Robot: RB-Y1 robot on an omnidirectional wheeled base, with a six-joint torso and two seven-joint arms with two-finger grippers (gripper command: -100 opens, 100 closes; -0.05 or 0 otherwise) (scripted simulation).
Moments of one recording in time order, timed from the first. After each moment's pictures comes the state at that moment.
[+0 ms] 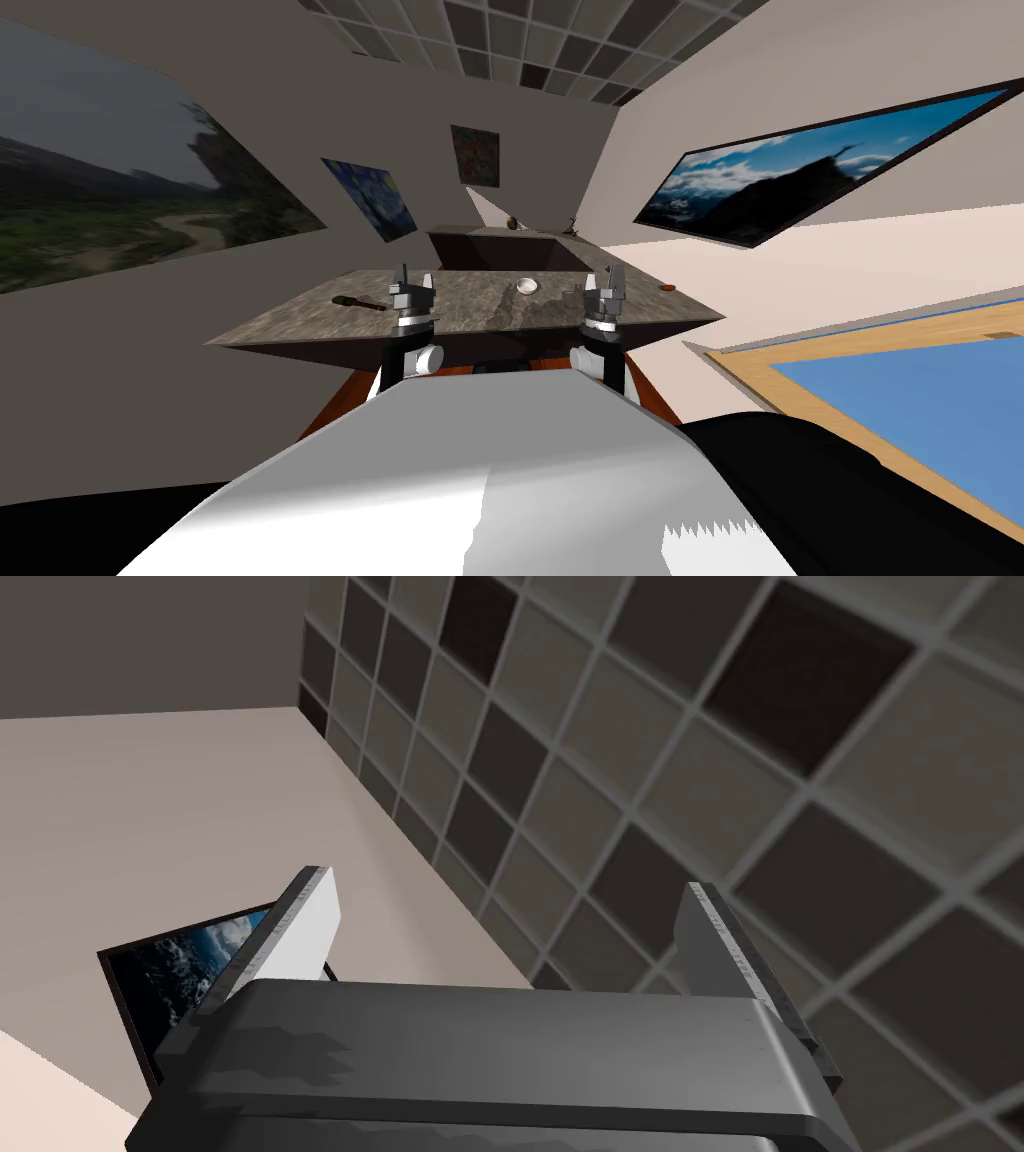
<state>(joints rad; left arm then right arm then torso) 0.45 0.01 -0.04 -2.25 0.11 -0.39 0.04 0.54 -0.04 -0.07 -2.38 0.00 -0.46 0.05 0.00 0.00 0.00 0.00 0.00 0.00</state>
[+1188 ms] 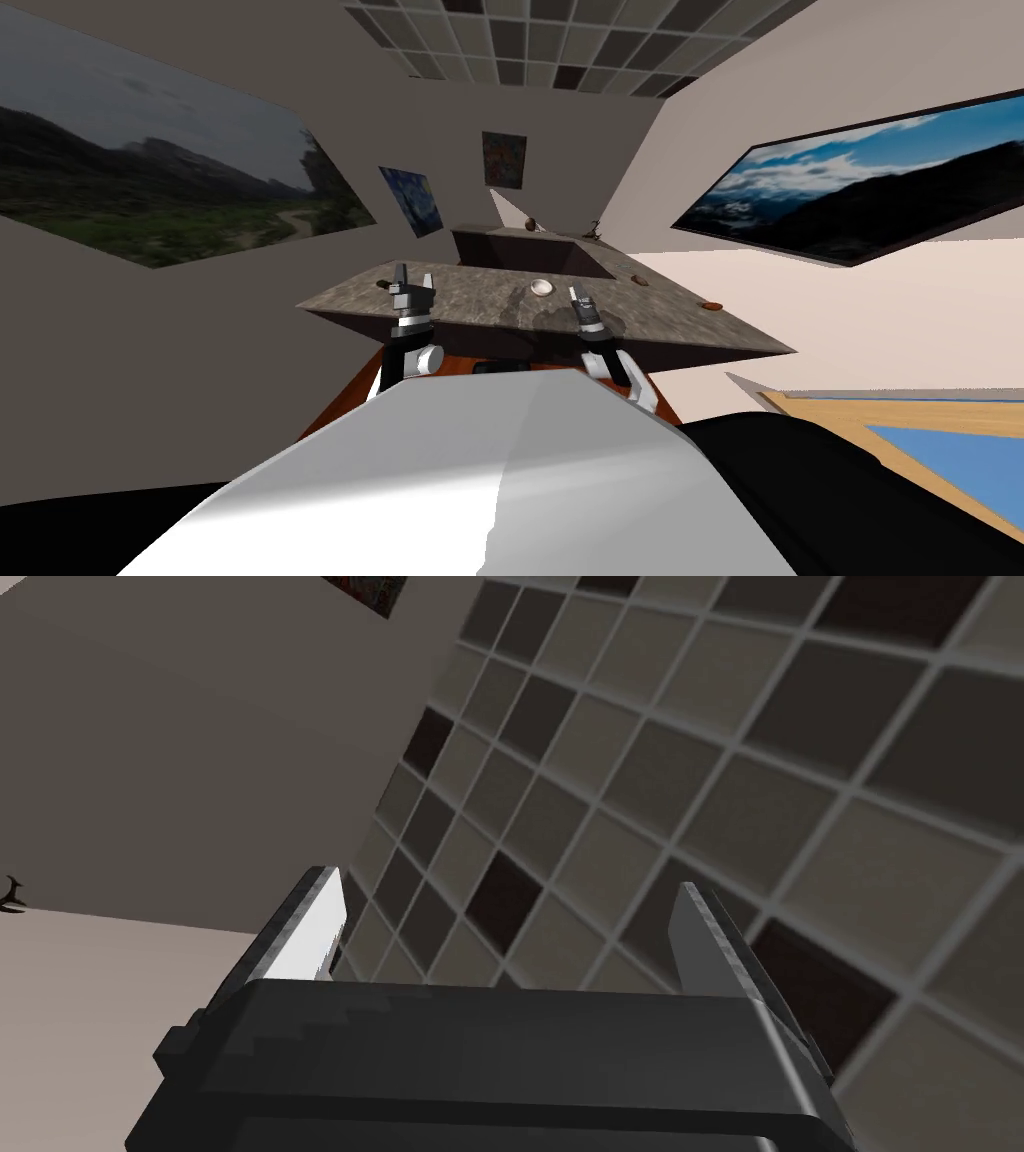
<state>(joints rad) 0.45 0.01 -0.04 -2.25 0.11 -0.39 0.04 0.54 -0.39 -0.07 -2.18 0.09 -0.46 0.05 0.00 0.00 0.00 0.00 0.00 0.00</state>
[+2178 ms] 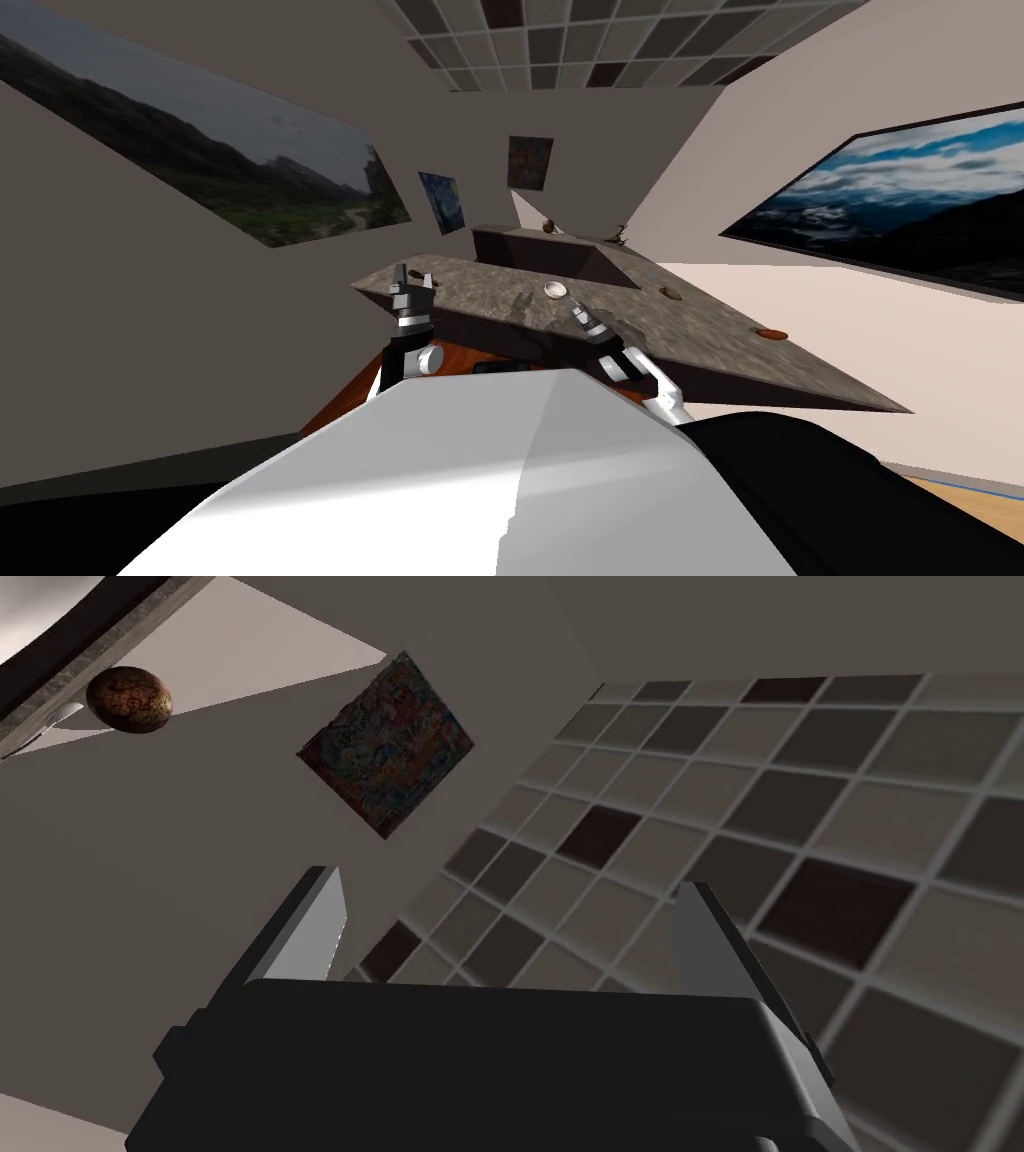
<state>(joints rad) 0.45 0.01 -0.04 -2.25 0.11 -0.39 0.04 0.54 -0.70 -0.07 -1.98 0.19 -0.47 0.06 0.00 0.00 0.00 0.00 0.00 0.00</state>
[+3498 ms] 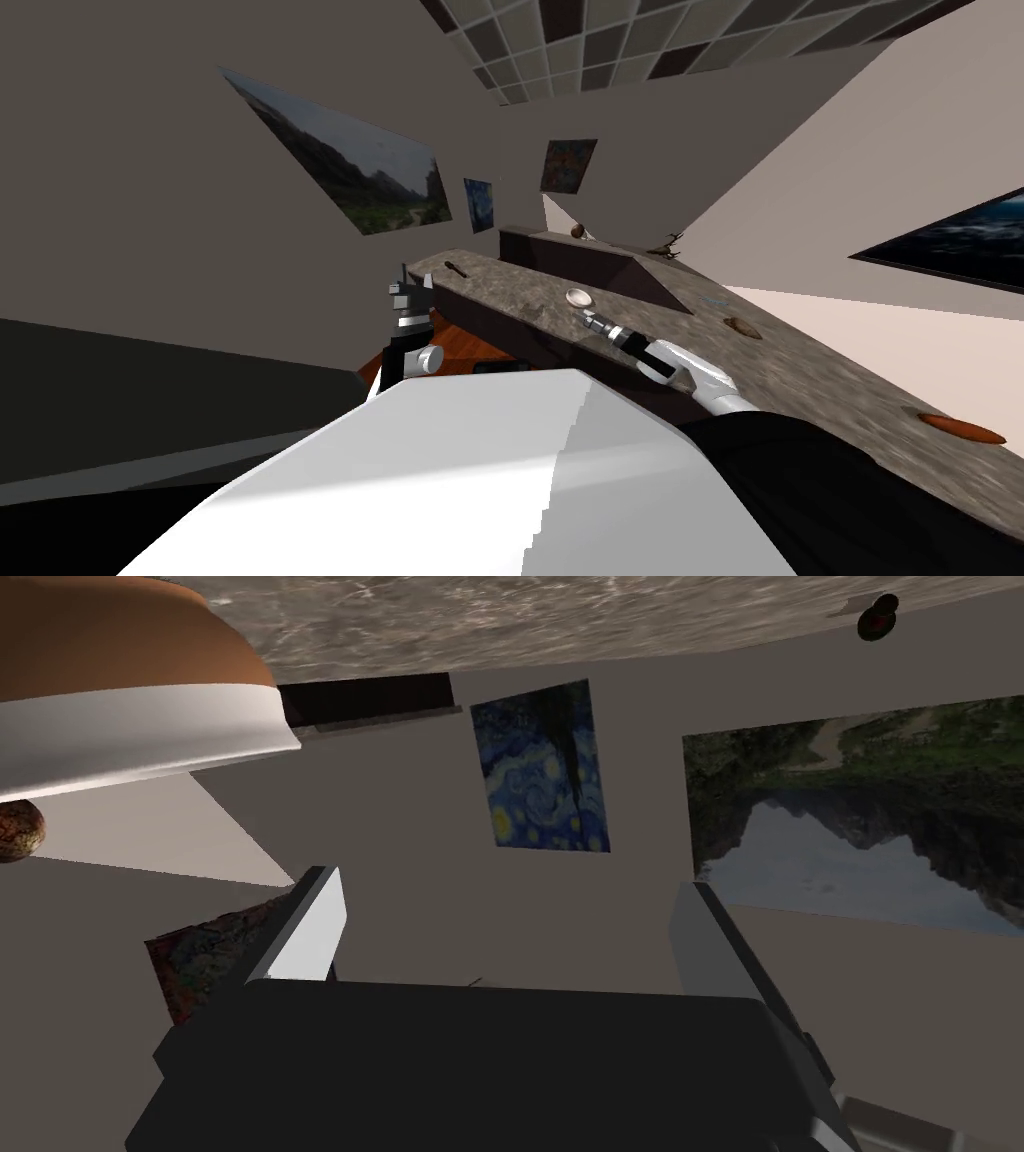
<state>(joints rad) 0.45 0.01 -0.04 -2.25 0.11 -0.39 0.04 0.57 -1.11 -0.05 -1.71 0.34 -0.47 0.07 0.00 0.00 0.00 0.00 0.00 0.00</state>
